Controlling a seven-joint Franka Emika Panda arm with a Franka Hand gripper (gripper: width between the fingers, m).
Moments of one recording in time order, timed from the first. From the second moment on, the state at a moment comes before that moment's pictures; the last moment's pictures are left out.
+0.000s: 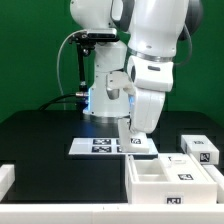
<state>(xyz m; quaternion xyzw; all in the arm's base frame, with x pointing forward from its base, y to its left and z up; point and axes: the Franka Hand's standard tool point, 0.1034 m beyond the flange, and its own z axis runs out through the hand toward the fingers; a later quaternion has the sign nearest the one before) 0.443 0.020 0.073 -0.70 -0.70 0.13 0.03</state>
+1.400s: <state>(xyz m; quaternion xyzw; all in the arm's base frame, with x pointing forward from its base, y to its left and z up) 0.443 -0.018 0.082 -0.73 -0.66 0.04 0.18</state>
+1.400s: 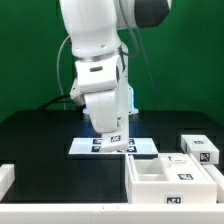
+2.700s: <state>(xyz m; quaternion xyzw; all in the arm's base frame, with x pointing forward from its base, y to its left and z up) 0.446 -0.023 0.088 -0.72 -0.69 -0.07 0.00</state>
